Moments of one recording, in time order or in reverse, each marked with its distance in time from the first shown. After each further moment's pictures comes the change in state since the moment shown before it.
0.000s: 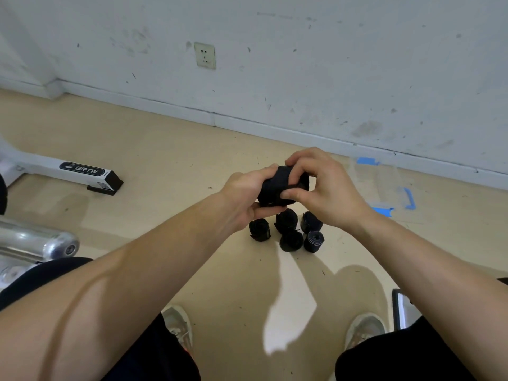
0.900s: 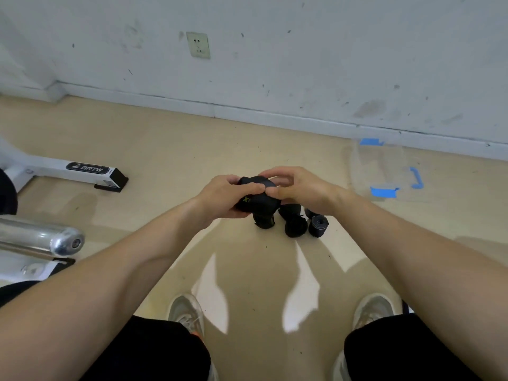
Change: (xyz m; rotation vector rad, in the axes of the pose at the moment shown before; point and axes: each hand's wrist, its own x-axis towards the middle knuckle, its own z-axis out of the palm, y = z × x) left_hand 0.020 -0.023 -0.052 0.505 -0.051 0.109; right_hand 0.006 0.032 0.034 0.538 -0.437 0.461
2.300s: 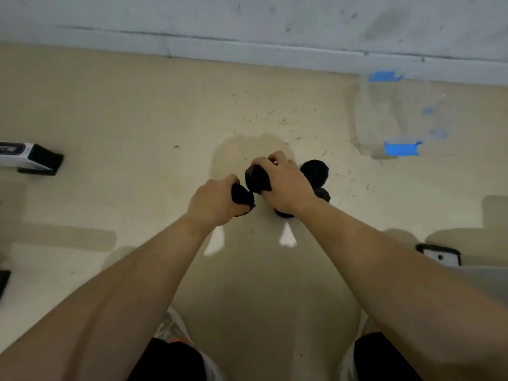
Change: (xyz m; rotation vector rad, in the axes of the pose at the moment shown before) left_hand 0.176 -0.129 0.045 0.974 0.015 0.054; right_hand 0.127 0.181 -0.004 -0.826 0.265 0.061
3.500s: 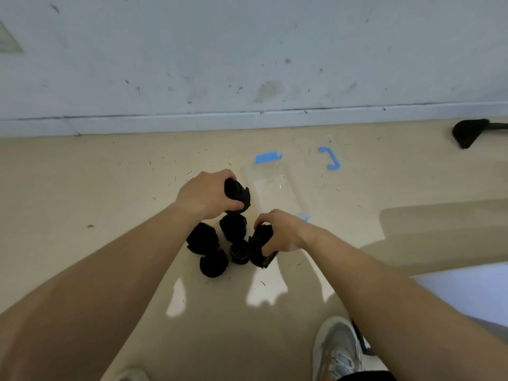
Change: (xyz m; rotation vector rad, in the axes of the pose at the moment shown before) left_hand 0.076 0.201 -0.046 0.078 0.019 0.336; right_hand -0.067 0.147 -0.102 0.175 -0.256 0.311
